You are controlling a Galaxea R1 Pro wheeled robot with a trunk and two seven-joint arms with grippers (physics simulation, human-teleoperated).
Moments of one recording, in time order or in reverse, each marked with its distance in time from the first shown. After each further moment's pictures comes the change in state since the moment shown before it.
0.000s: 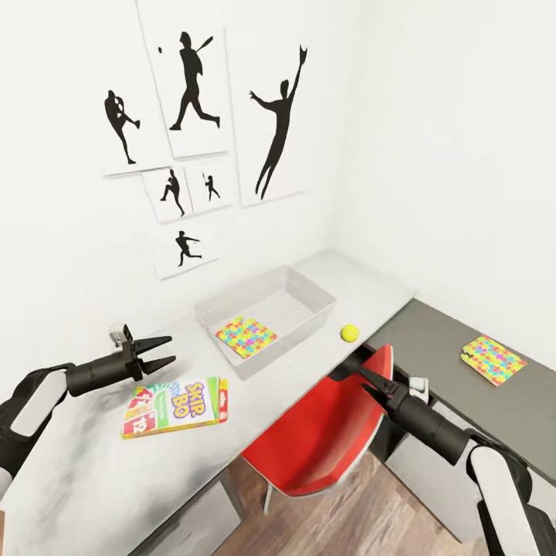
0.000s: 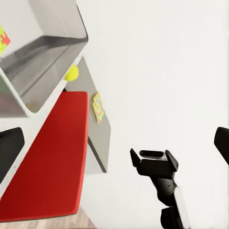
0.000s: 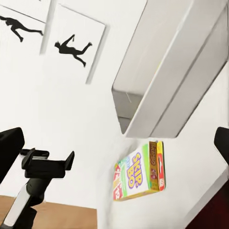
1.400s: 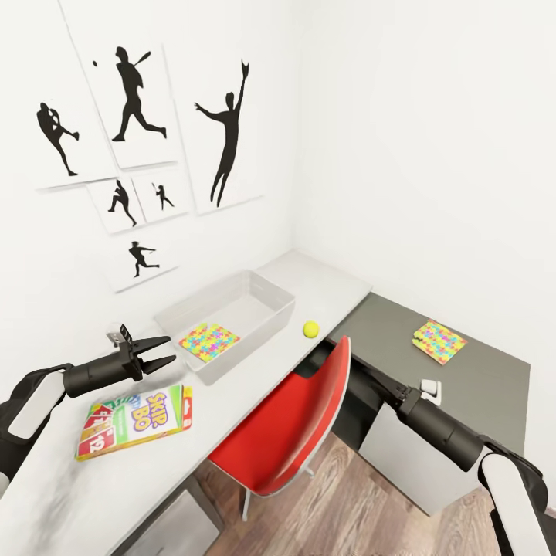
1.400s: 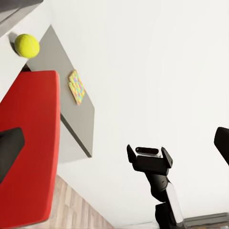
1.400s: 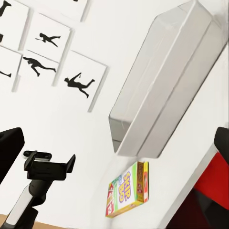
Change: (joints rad) left arm 0.013 0.005 0.001 -0.024 -0.006 0.001 -0.042; right arm 0.024 -0.035 -0.020 0.008 0.015 -0.046 0.106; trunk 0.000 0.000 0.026
